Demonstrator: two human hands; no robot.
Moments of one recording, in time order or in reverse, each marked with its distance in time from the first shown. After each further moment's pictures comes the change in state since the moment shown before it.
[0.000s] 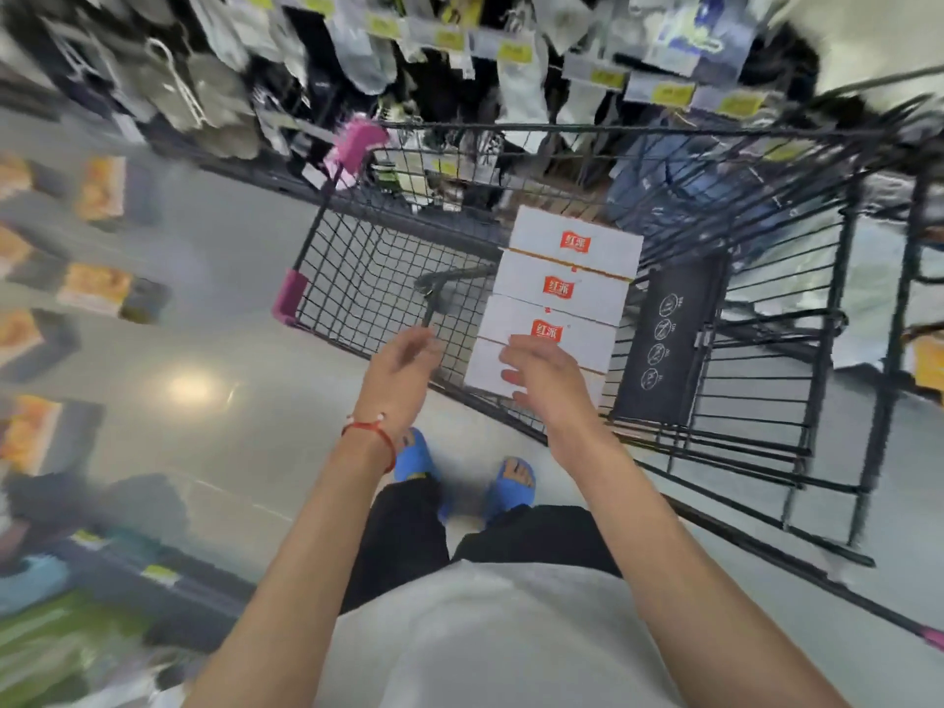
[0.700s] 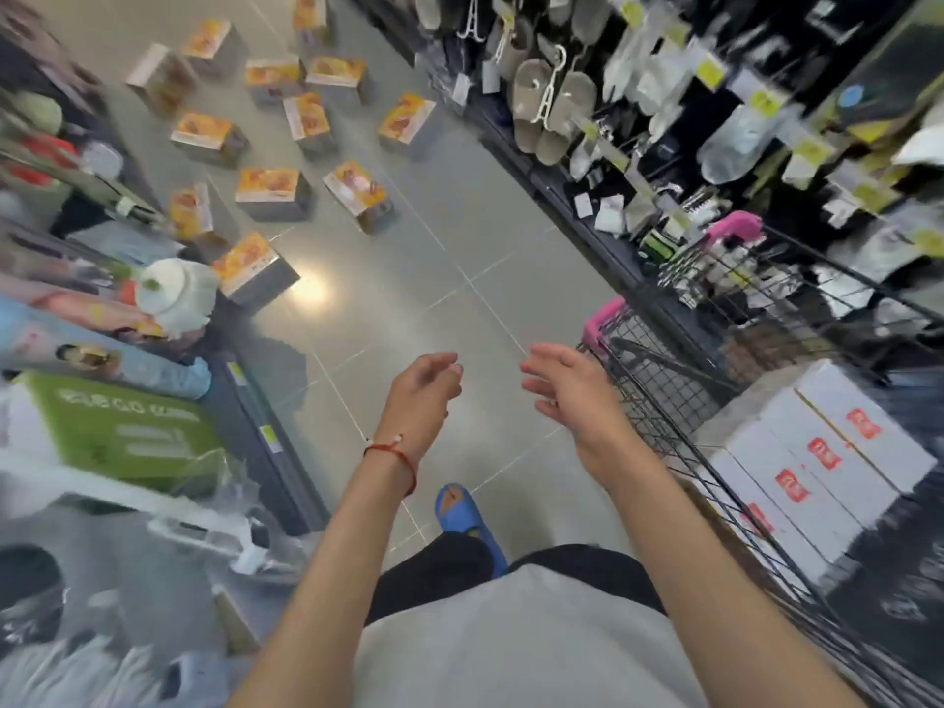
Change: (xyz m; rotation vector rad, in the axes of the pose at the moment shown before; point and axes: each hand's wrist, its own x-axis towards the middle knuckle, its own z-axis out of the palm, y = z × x) left_hand -0.053 -0.123 -0.306 -0.469 0.375 -0.096; right_hand -0.072 0.007 0.324 -0.439 -0.425 -0.128
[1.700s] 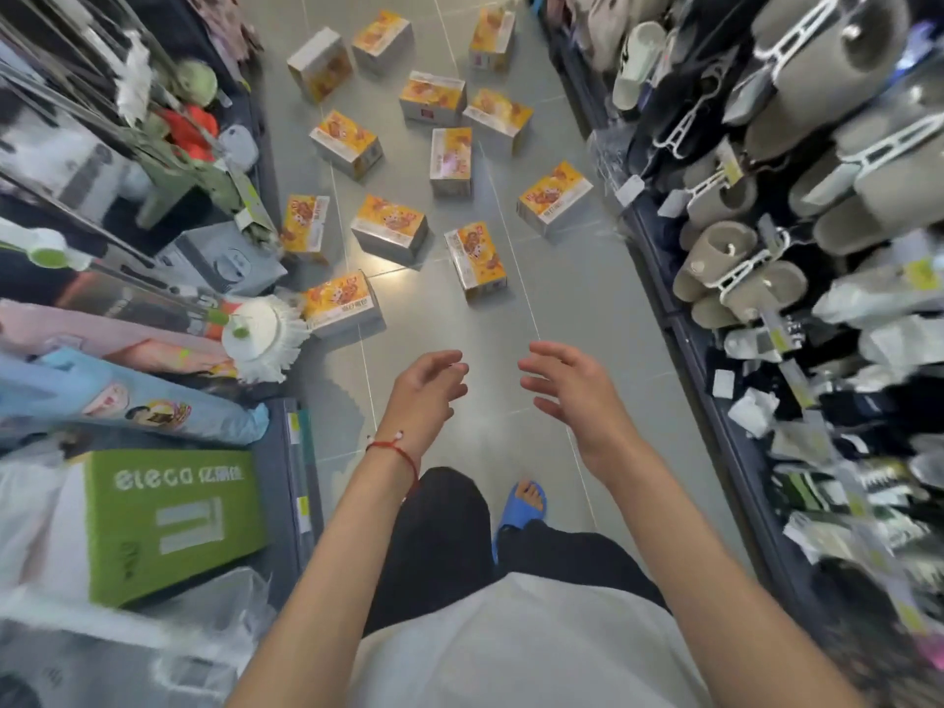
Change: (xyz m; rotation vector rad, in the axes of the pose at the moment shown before) left_hand 0.328 0.213 -0.192 -0.257 0.290 -0.101; right_hand 0.314 -0.283 0.259 -0.274 -0.282 0.007
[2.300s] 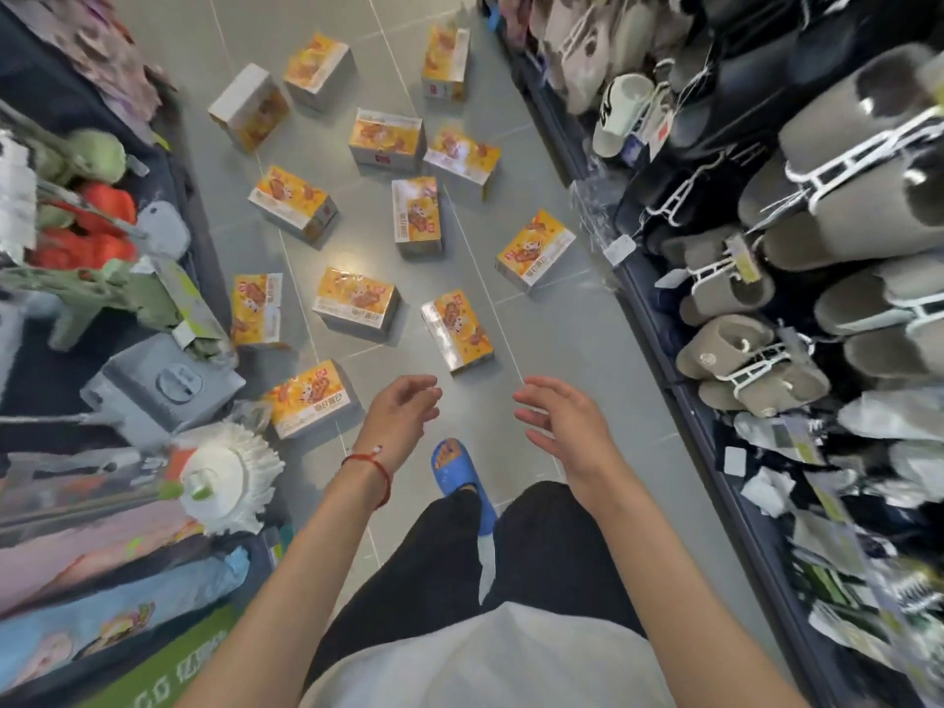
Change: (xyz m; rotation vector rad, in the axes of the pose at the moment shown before) left_hand 0.291 0.177 -0.020 0.188 -0.092 -0.100; right_hand 0.245 -0.172 0.043 0.135 0.111 0.172
